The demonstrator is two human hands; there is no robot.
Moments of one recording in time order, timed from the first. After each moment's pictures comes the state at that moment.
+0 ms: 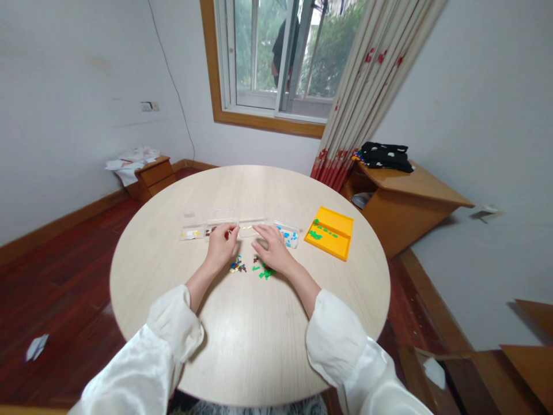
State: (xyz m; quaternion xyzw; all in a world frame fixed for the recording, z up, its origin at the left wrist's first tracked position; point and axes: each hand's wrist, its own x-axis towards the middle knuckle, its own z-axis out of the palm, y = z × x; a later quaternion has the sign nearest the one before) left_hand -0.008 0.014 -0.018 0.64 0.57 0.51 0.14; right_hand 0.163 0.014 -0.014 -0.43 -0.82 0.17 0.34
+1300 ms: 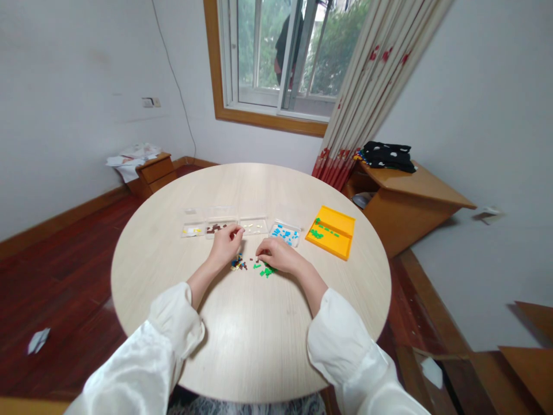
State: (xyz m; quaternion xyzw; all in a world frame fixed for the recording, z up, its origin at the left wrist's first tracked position) left_hand -0.004 0.010 -0.016 0.65 0.57 0.46 0.19; right_hand 0.178 0.012 -0.005 -0.36 -0.90 0.19 0.18
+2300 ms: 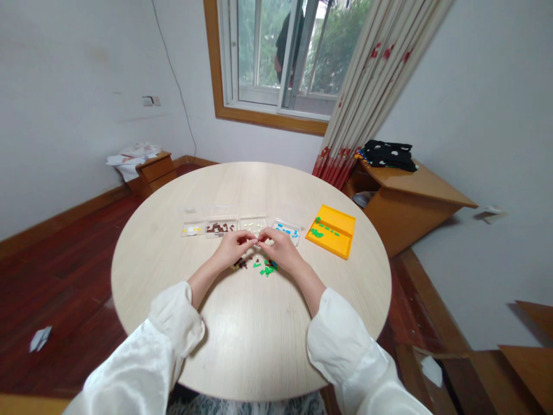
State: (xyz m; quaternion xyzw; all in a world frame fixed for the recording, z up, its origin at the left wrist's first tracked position) left_hand 0.005 0.002 -0.011 0.71 0.47 0.42 0.31; right_hand 0.170 0.008 -0.004 -0.37 -0.82 0.22 0.38
